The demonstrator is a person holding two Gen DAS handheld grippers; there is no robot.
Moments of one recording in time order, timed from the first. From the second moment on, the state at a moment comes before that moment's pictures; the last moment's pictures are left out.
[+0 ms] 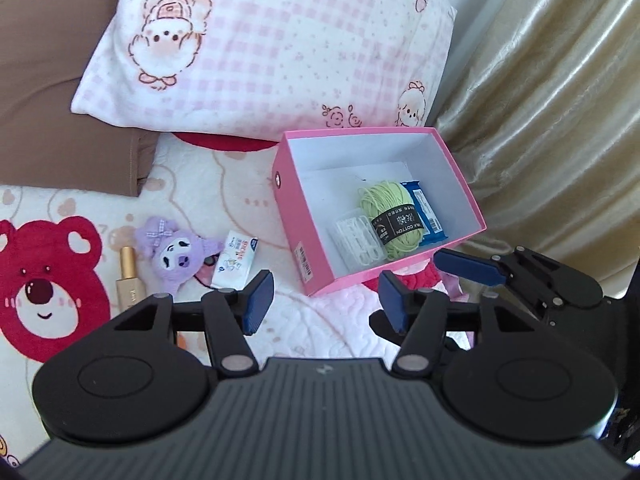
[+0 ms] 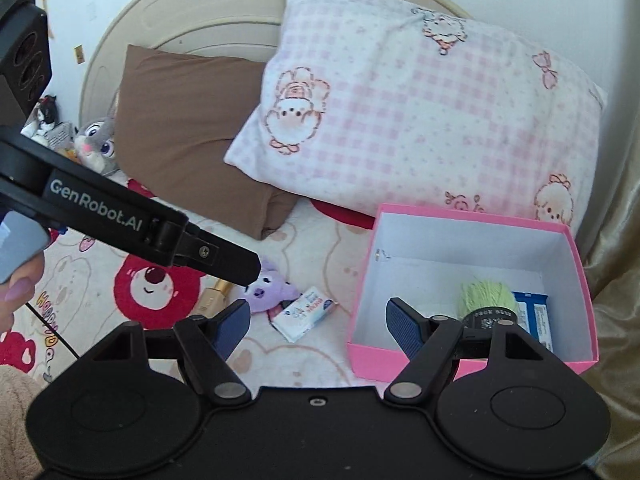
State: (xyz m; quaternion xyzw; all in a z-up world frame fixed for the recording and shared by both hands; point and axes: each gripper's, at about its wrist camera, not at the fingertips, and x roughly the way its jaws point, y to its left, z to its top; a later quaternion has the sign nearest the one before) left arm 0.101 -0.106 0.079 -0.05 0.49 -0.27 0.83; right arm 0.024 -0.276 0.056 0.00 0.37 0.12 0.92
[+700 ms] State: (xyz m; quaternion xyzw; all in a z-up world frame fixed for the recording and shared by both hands) left arm 0.112 0.023 0.007 -0.10 0.50 -0.18 0.84; right arm 0.050 -0.190 -0.011 -0.02 0.44 0.23 0.87
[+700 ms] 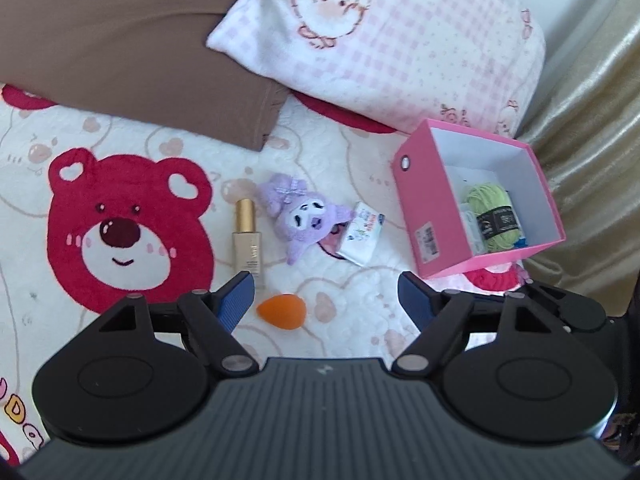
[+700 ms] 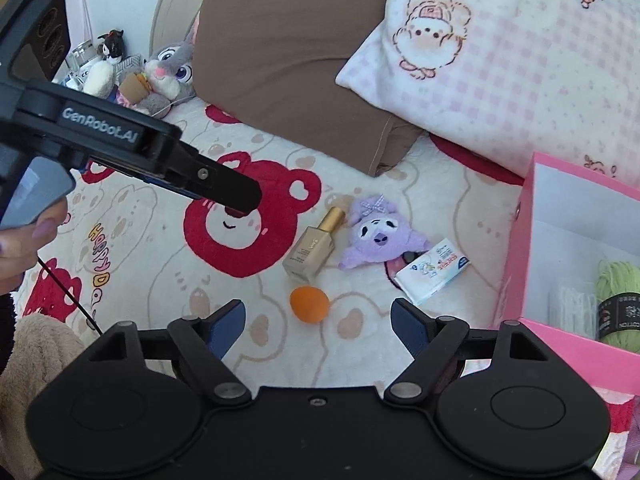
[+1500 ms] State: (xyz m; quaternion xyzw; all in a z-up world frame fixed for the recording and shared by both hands) left arm 0.135 0.045 -0.151 -0.12 0.58 -0.17 0.79; right arm 0.073 -0.113 -0.138 -0.18 0.39 0.25 0.86
